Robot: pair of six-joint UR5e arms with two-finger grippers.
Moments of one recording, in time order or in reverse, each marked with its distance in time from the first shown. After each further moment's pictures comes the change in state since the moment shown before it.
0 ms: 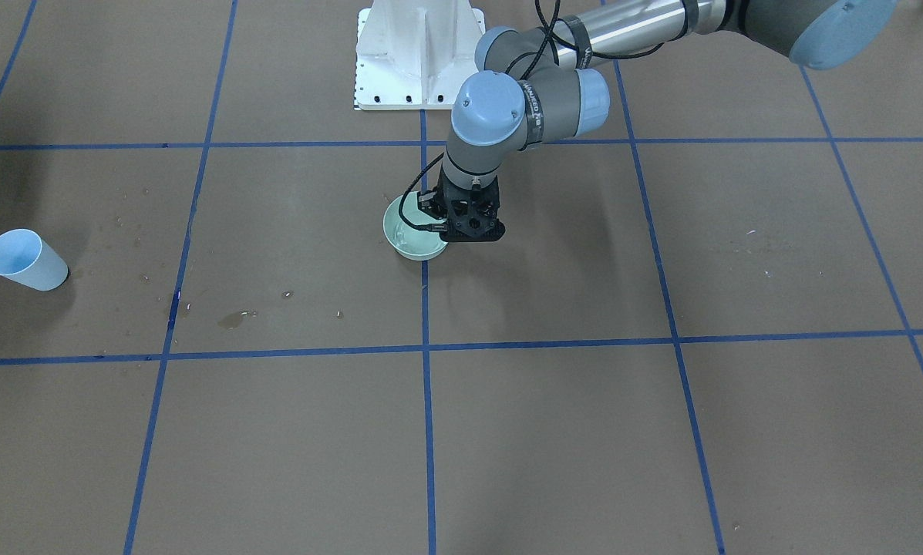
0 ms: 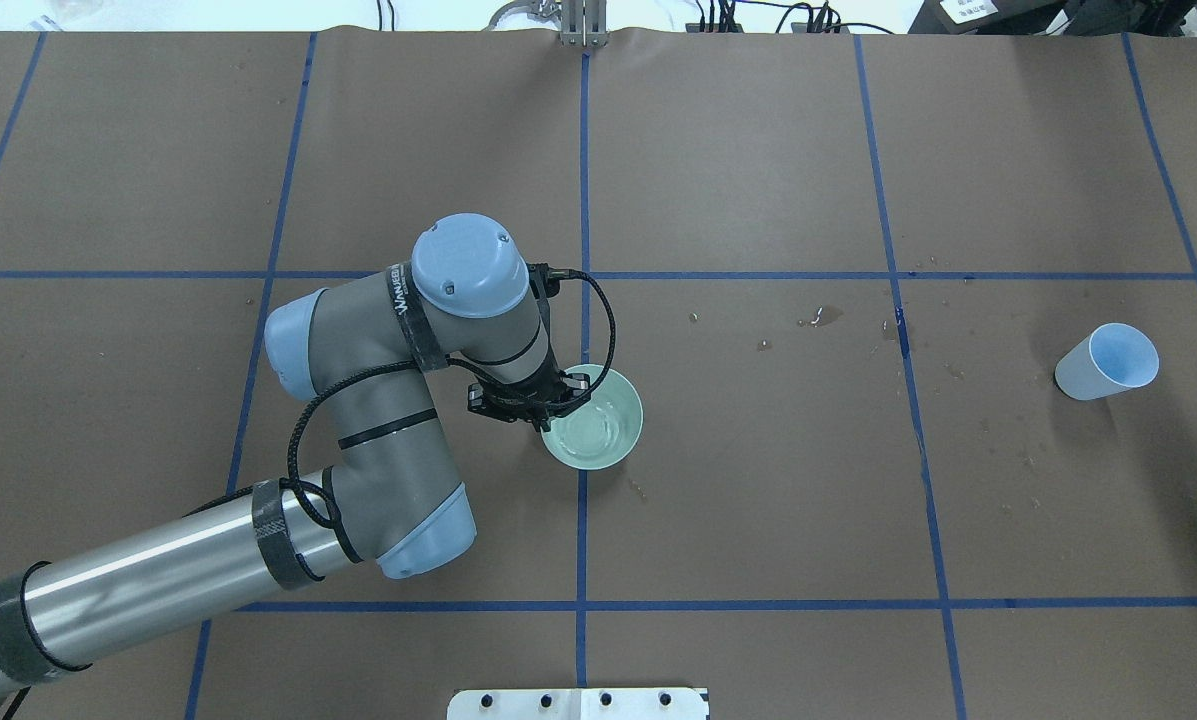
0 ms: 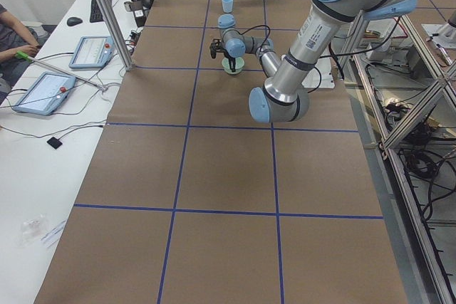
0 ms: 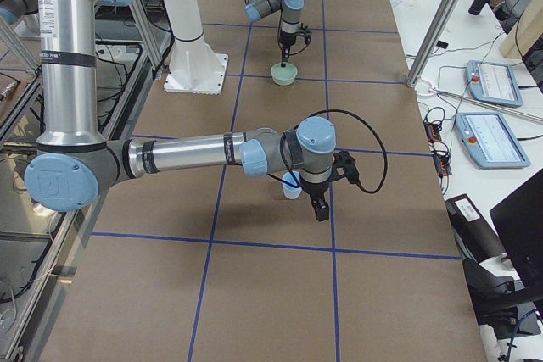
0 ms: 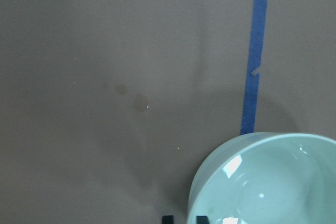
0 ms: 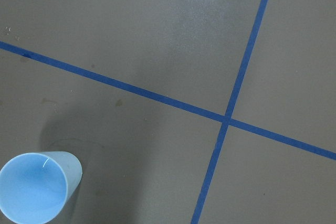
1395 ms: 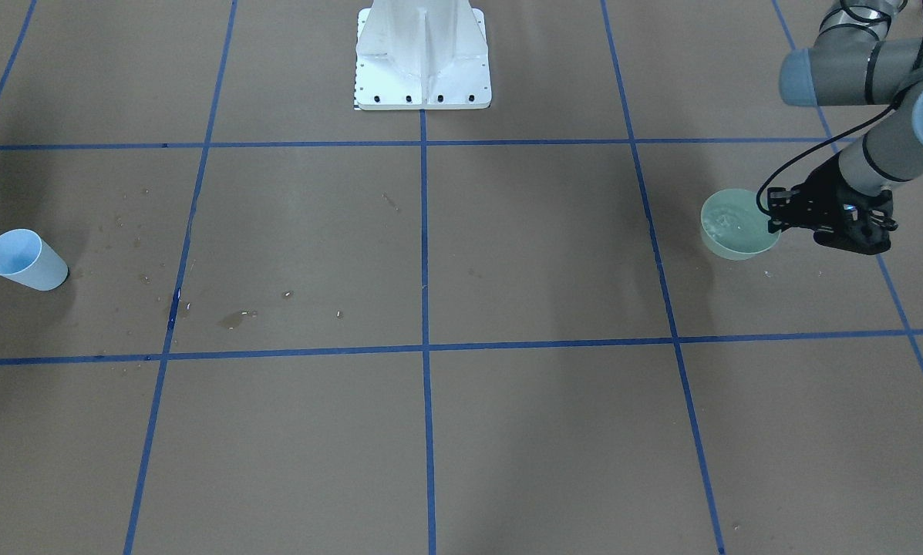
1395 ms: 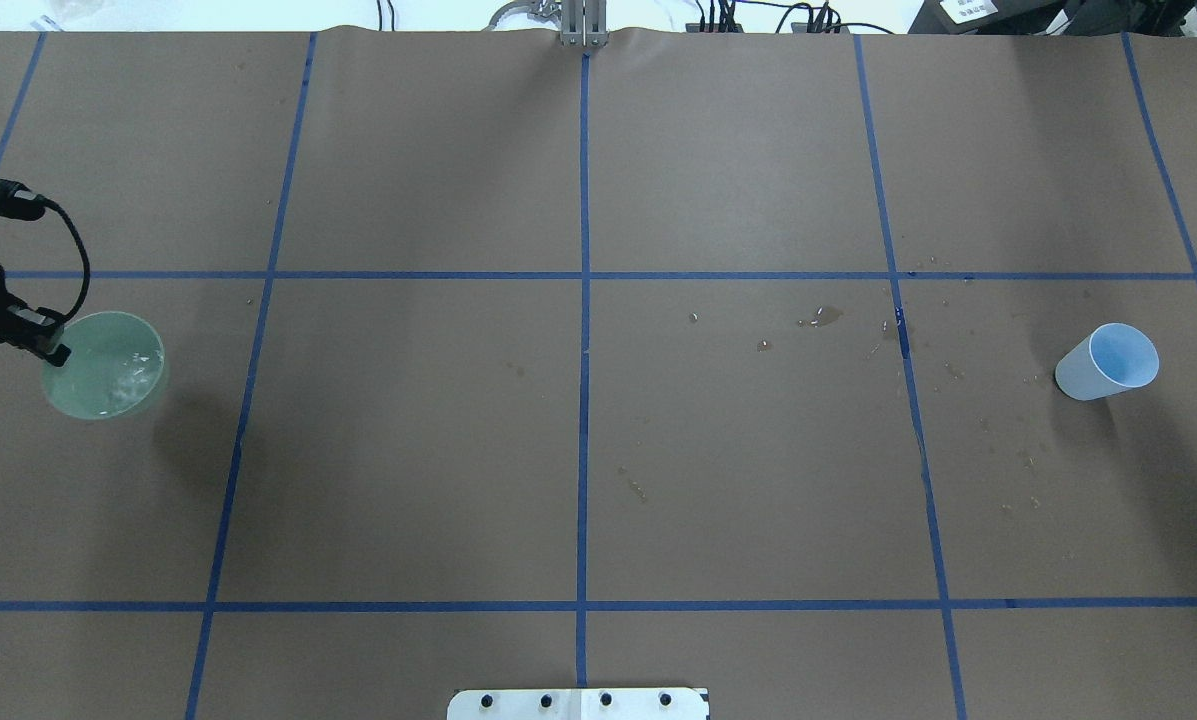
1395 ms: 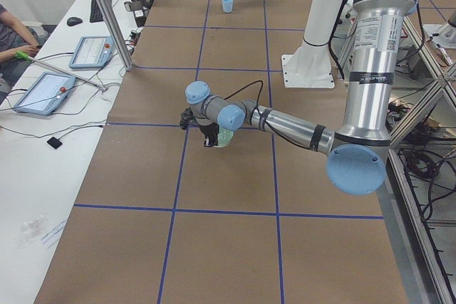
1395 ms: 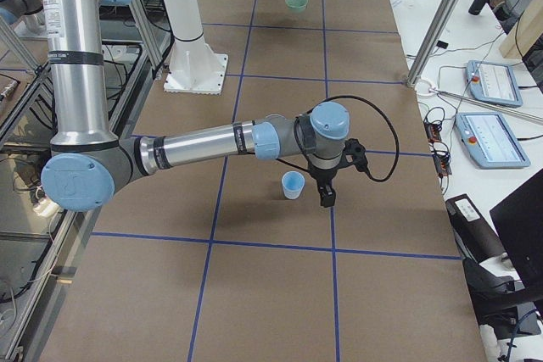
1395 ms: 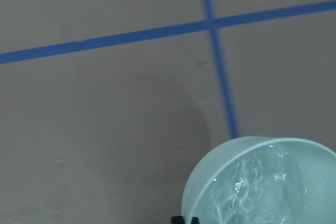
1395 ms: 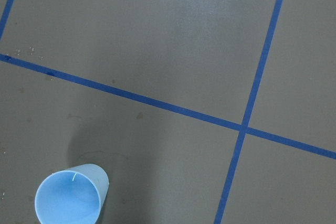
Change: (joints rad) left arm -0.557 0.727 -0.227 -0.010 -0.290 0.928; right arm -0.002 0.065 0.023 -0.126 0.048 0.014
